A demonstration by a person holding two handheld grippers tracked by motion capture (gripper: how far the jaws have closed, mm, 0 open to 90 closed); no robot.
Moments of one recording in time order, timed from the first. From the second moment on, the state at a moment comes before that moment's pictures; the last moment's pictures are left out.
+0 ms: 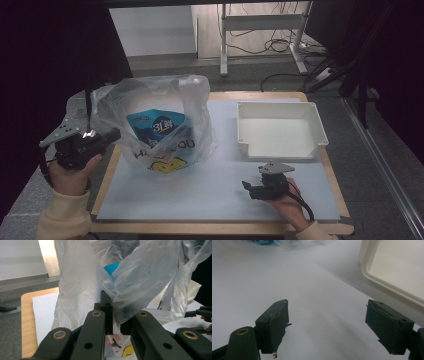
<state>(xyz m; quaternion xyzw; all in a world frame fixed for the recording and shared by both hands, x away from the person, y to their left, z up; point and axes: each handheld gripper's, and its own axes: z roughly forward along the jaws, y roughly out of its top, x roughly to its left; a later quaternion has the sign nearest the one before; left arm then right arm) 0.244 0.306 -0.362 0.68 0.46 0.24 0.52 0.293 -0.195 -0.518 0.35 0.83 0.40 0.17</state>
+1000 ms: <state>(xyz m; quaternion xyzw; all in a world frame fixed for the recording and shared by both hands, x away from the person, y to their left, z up) 0.244 0.308 -0.369 0.68 0.47 0.23 0.52 0.324 -0.117 -0.375 0.24 0.80 0.52 0.20</state>
